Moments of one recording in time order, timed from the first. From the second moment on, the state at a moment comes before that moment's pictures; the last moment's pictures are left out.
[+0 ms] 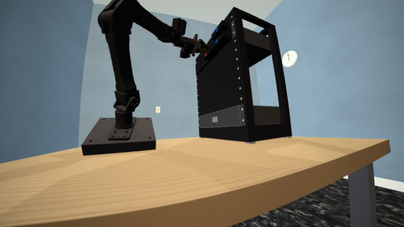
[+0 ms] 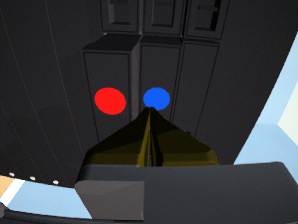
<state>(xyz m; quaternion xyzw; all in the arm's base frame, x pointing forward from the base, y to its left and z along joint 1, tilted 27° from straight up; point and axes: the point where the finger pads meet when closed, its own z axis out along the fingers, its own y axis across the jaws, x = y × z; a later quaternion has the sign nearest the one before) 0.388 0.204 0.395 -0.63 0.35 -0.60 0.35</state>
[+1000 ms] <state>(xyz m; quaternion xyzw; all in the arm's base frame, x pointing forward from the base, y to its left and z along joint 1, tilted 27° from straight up) 0.391 0.204 0.396 -0.63 0.35 -0.60 0.35</state>
